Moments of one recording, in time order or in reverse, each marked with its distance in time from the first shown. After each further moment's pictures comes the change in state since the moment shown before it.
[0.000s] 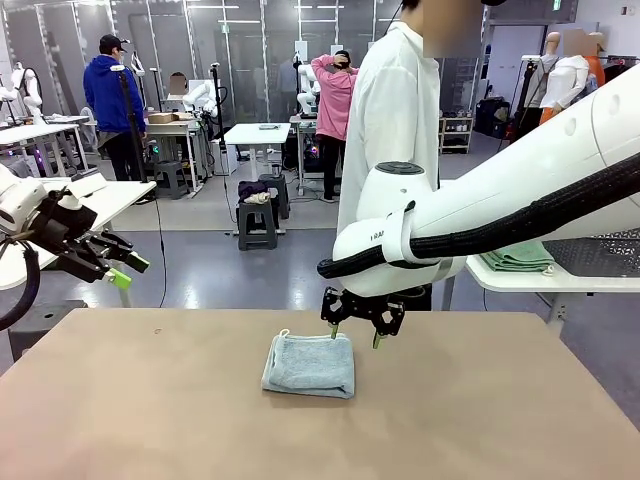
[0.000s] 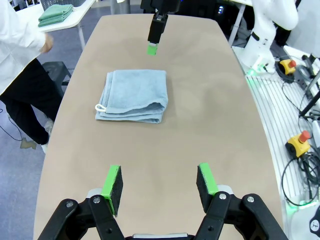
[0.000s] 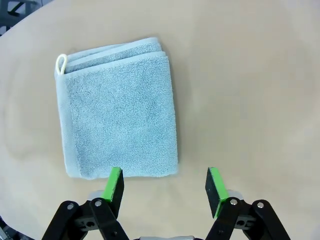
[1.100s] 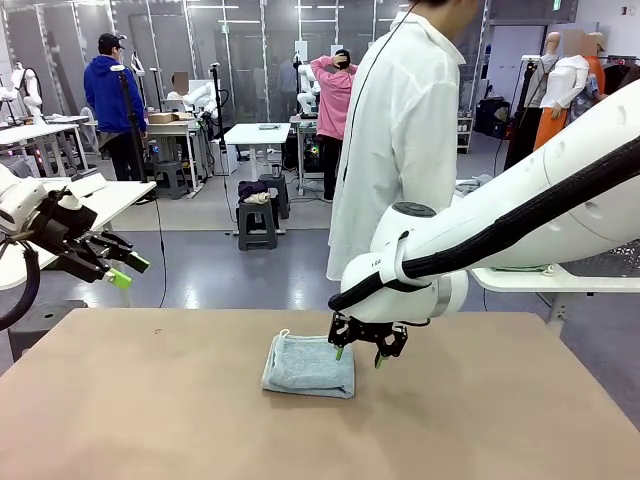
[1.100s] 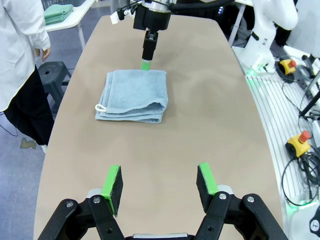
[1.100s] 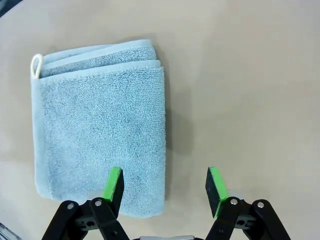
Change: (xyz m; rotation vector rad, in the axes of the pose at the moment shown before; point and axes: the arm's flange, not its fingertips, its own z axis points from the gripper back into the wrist) left arm 0.000 0.000 0.000 0.000 0.000 0.000; right arm 0.015 -0.027 -0.067 0.063 0.023 0.087
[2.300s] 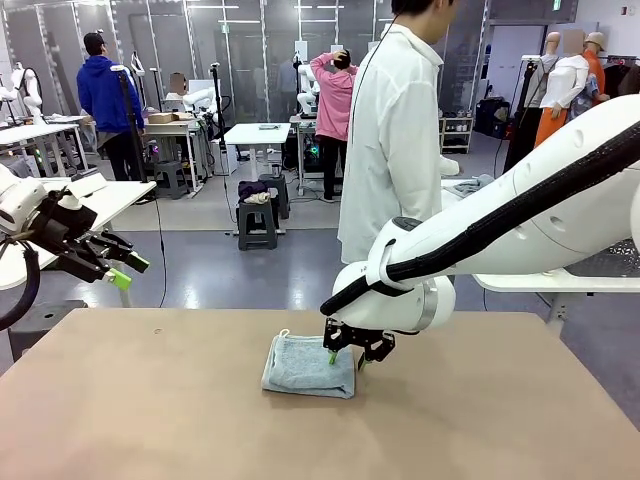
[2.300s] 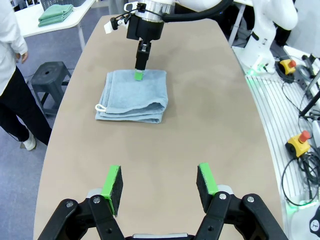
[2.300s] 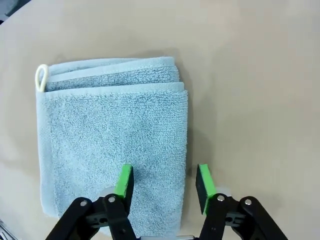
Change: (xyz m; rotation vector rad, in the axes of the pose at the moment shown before) left arm 0.000 0.000 0.000 0.000 0.000 0.000; right arm 0.012 0.004 -0.028 0.076 -0.019 0.007
